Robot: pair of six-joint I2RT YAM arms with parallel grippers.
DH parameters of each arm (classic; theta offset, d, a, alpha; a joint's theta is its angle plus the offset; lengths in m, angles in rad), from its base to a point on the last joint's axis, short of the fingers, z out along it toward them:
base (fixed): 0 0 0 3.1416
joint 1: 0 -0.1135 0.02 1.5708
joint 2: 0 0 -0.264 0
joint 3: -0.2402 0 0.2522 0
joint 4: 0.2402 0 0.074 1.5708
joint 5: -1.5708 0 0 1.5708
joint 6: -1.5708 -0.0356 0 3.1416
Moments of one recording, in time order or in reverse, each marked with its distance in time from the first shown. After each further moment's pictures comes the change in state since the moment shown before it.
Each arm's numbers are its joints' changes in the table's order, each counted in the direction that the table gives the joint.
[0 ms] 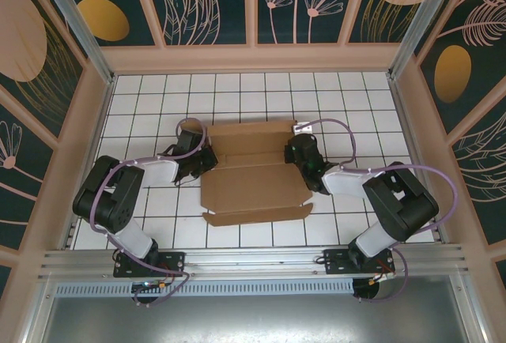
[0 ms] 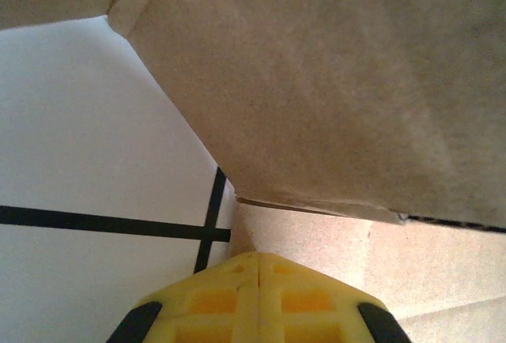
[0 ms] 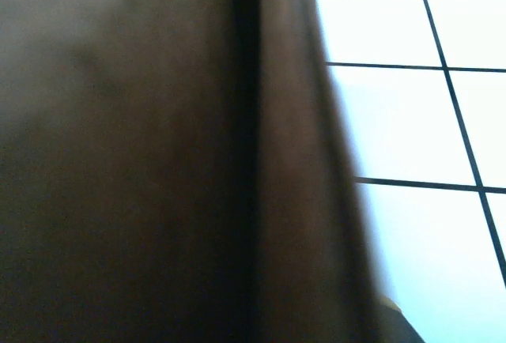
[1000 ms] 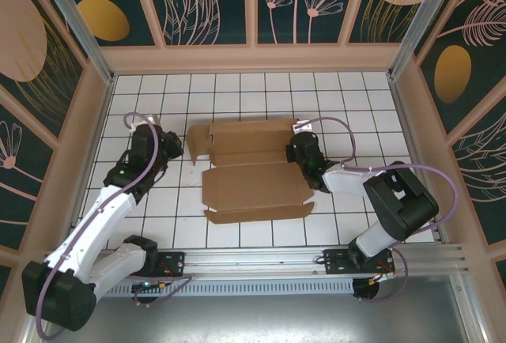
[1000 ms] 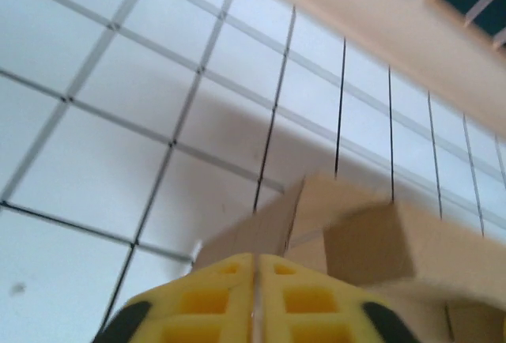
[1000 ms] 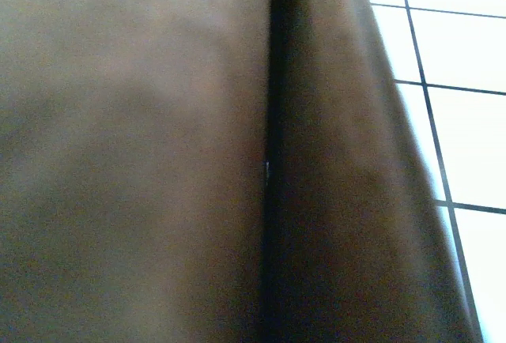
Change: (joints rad) left arm -0.084 -0.712 -0.060 0.425 0.350 -0.143; right arm 0.022 0.000 -0.013 0.019 -0.013 0.090
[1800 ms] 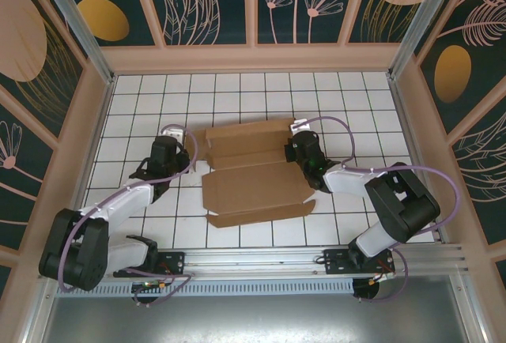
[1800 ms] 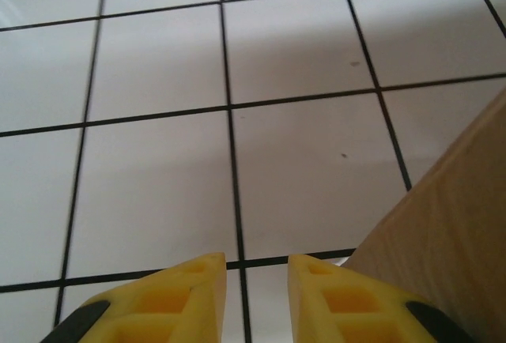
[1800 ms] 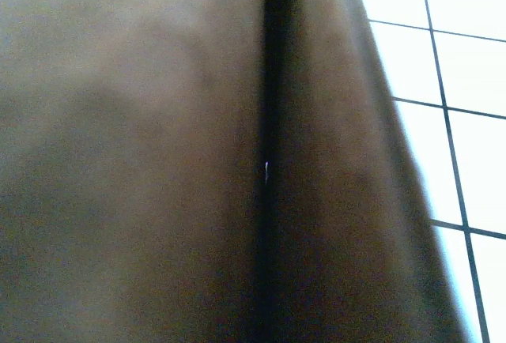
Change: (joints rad) left arm -0.013 0.296 0.251 -0.418 0.000 -0.602; right arm 0.001 -0.013 0.000 -0.019 0.054 0.057
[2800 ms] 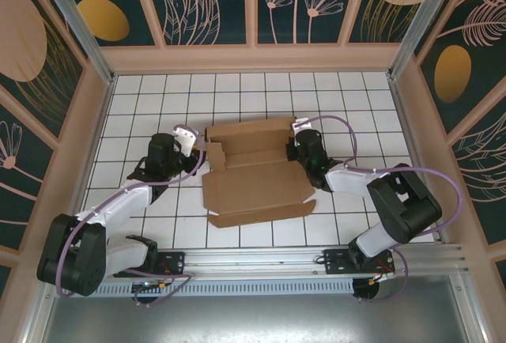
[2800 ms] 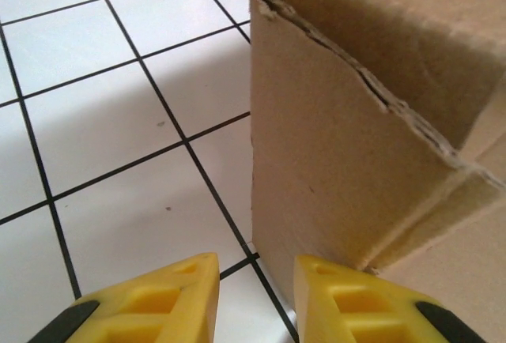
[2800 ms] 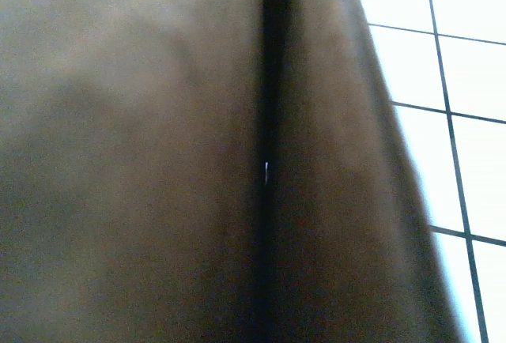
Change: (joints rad) left arm 0.001 -0.044 -0.006 -0.058 -0.406 -0.162; right arm 0.023 -0.014 0.001 0.001 0.041 0.006
